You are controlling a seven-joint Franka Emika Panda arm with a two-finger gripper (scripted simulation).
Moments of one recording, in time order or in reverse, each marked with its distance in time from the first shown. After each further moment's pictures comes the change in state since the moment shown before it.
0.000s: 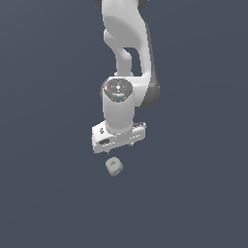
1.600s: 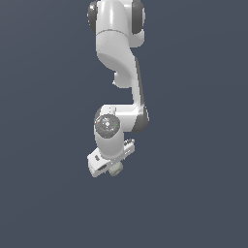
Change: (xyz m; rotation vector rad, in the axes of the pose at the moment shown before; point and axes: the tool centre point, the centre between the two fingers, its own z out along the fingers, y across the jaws) arm 0.025 0.035 0.087 0.021 -0.006 -0.274
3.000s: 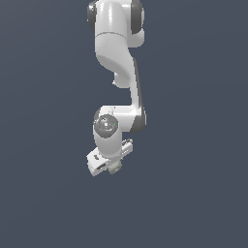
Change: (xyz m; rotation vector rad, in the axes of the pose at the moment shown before) arm -0.010 0.000 0.011 0.000 0.000 -0.002
